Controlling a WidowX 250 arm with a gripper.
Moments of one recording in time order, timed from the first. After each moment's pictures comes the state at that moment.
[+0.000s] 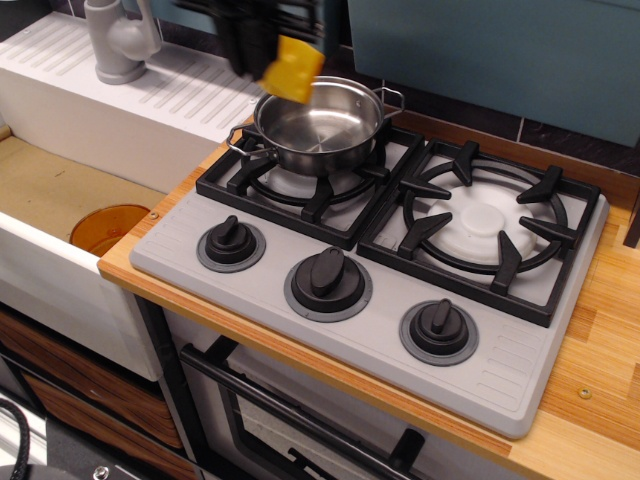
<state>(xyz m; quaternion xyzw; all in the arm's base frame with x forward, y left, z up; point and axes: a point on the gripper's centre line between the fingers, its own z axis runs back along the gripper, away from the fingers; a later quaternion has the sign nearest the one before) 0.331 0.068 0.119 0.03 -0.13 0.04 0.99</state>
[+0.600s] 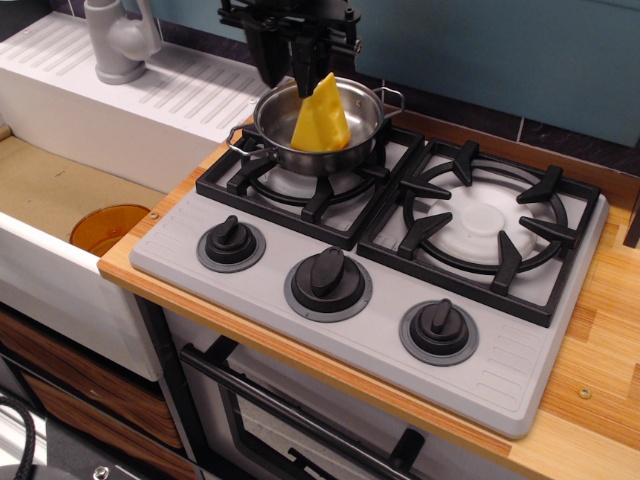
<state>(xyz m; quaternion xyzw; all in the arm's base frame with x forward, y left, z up) 0.336 0.060 0.113 0.02 -0.11 0.02 0.99</state>
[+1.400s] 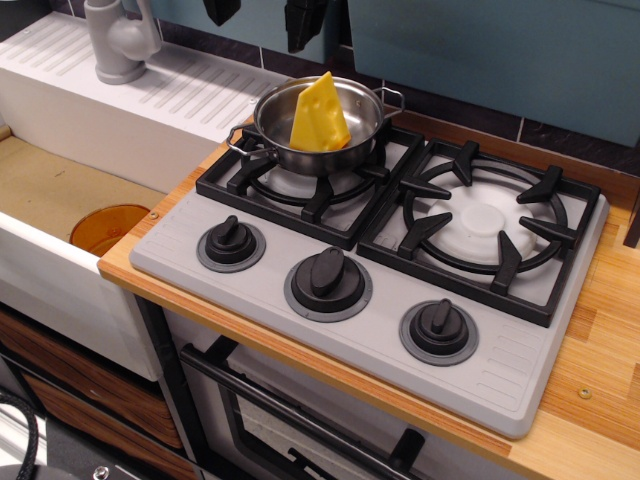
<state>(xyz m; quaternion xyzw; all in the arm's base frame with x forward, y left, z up) 0.322 0.066 0.160 0.06 -0.07 0.01 1.00</state>
